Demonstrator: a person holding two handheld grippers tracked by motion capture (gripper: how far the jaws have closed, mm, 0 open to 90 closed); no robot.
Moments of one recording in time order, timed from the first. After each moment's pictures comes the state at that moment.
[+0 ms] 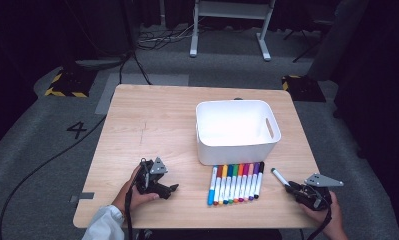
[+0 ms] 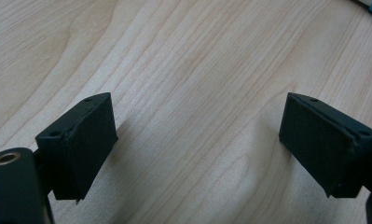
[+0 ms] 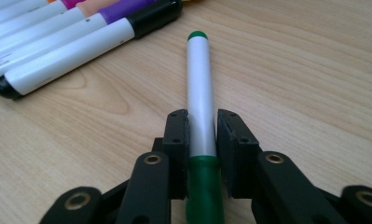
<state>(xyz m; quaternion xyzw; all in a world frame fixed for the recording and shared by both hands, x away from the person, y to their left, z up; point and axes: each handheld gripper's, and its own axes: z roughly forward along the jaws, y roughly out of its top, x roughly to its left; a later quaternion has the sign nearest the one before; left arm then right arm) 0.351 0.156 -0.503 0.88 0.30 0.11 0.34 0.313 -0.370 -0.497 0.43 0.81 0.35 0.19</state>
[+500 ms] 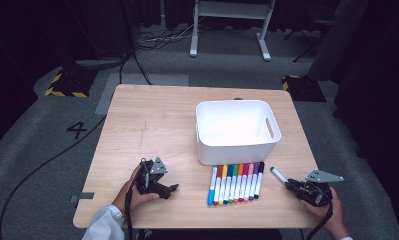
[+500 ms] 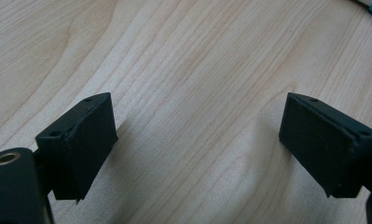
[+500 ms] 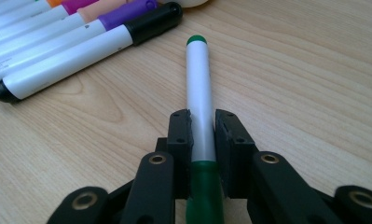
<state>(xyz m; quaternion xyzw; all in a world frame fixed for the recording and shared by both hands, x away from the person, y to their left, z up) 0.351 0.156 -0.503 0.88 0.30 0.11 0.34 0.324 -0.375 -0.494 0.41 0.82 0.36 0.18</state>
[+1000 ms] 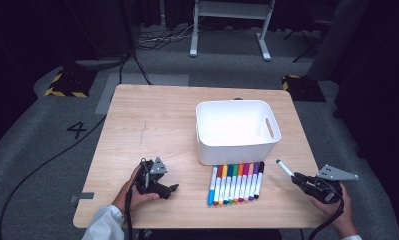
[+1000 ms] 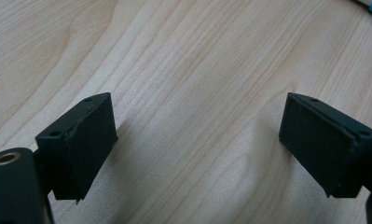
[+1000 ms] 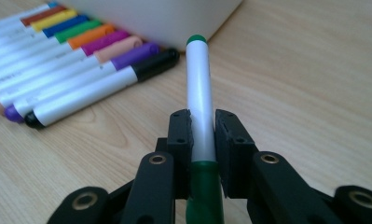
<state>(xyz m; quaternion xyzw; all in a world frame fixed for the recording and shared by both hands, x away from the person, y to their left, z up) 0.351 0.156 -0.503 0.88 0.30 0.11 0.34 0.321 -0.388 -0.461 0.39 0.80 0.40 0.20</state>
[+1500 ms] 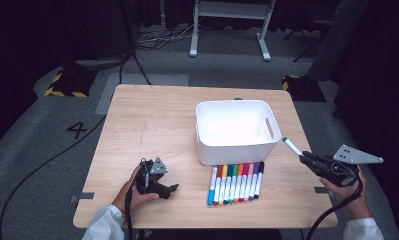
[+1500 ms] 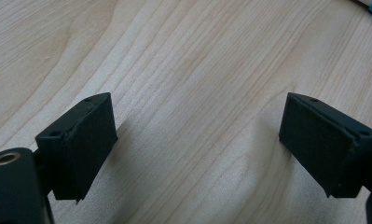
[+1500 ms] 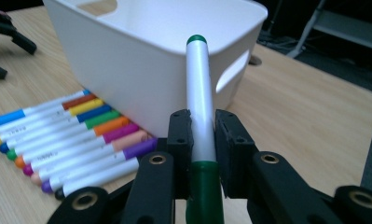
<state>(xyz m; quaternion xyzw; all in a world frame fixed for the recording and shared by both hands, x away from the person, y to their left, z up) 0.351 0.156 -0.503 0.88 0.30 0.11 0.34 0.340 -0.387 -0.382 0.31 0.80 0.46 0.24</state>
